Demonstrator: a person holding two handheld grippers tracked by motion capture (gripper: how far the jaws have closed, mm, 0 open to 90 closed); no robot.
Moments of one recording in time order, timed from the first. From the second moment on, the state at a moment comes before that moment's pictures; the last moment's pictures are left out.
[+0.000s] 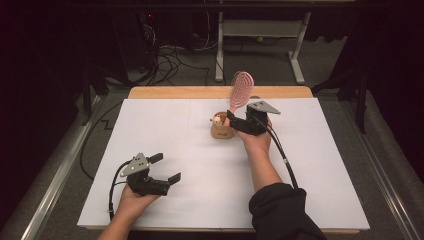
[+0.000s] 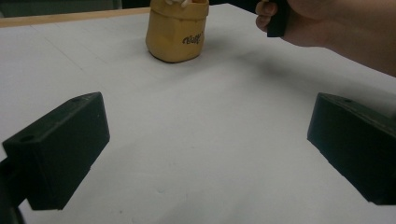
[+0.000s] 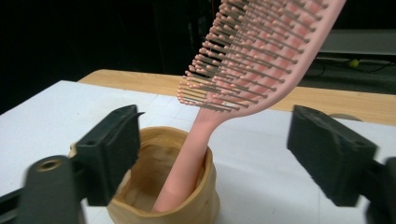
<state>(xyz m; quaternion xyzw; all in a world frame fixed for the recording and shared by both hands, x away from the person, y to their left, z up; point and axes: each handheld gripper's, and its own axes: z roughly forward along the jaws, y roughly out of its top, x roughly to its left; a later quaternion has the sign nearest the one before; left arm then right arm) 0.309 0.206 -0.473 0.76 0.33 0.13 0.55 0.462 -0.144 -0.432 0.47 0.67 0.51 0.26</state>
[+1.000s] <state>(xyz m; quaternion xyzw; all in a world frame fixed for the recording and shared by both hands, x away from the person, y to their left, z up) 0.308 0.208 -0.473 0.75 0.33 0.14 0.55 0.404 -0.168 -0.438 0.43 0.70 0.50 0.27</state>
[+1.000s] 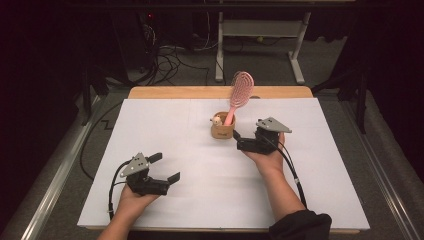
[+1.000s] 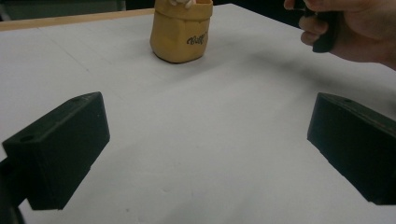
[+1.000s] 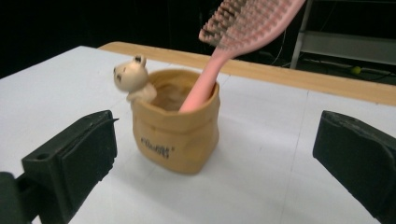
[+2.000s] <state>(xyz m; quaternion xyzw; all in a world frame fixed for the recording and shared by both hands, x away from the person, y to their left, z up) 0.303 0.227 -0.469 0.75 0.34 0.16 0.55 0.289 -0.272 -0.464 0.42 0.69 0.50 0.30</state>
